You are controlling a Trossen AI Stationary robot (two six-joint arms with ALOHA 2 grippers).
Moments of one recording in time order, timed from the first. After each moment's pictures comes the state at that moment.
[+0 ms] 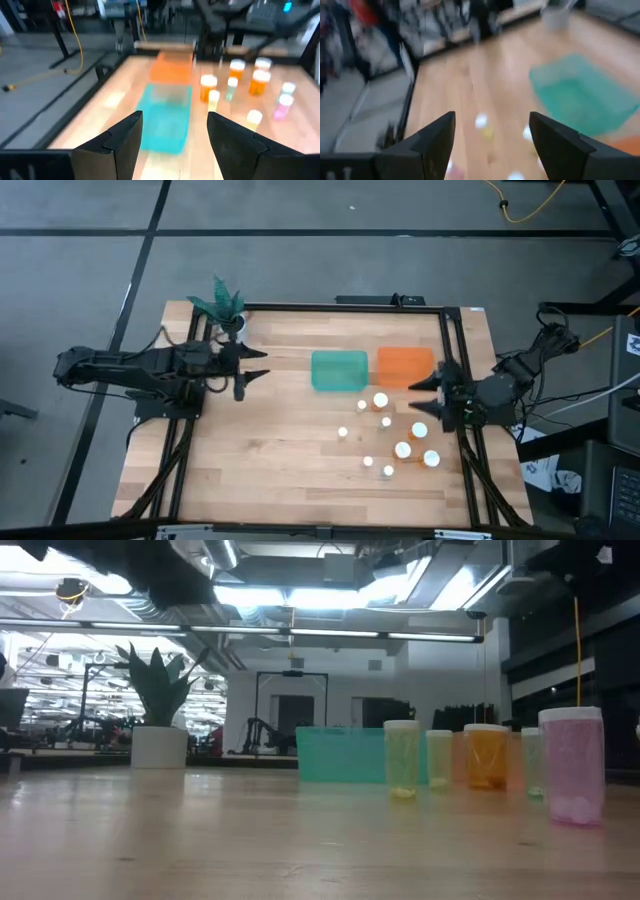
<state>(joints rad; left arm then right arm) 0.03 0.68 0.54 -0.16 -0.23 -0.04 0.62 0.62 0.68 -0.53 0.55 0.65</state>
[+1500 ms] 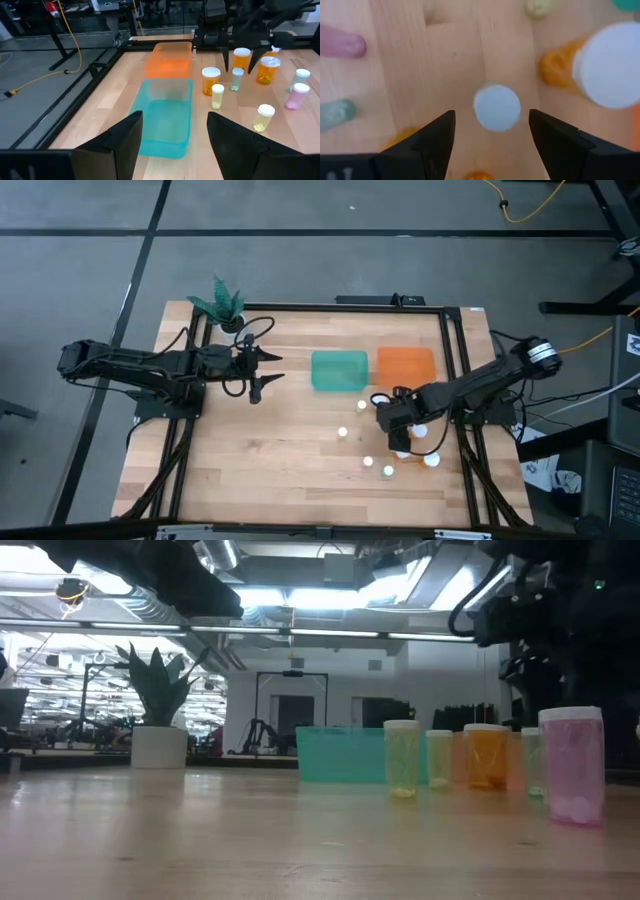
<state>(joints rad) 0.02 0.86 0.54 0.02 -0.23 0.03 0.34 1.45 0.83 -0.72 0.09 0.46</state>
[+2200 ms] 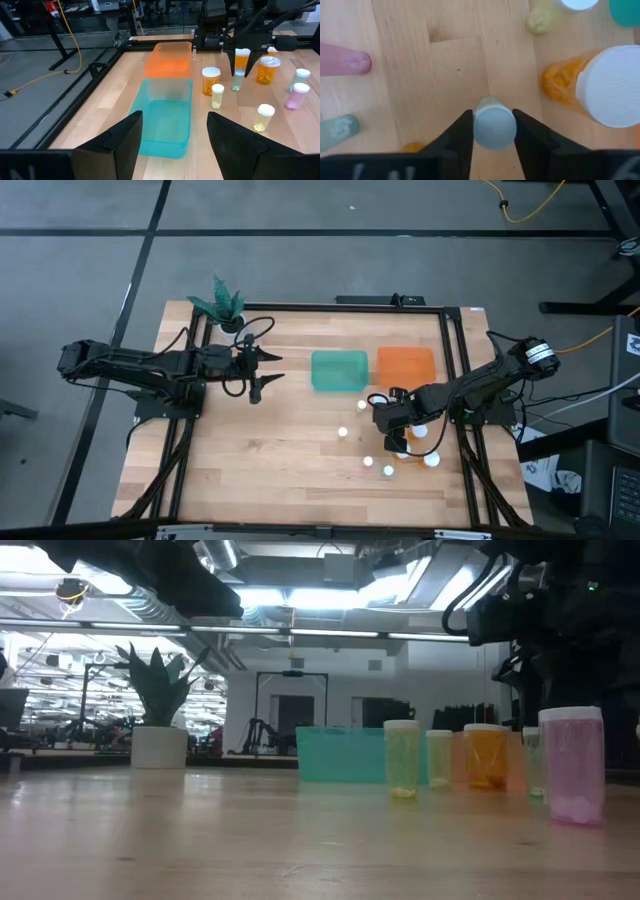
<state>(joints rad) 0.02 0.86 0.54 0.02 -0.23 0.03 0.34 1.46 0.83 -0.67 0.10 0.47</state>
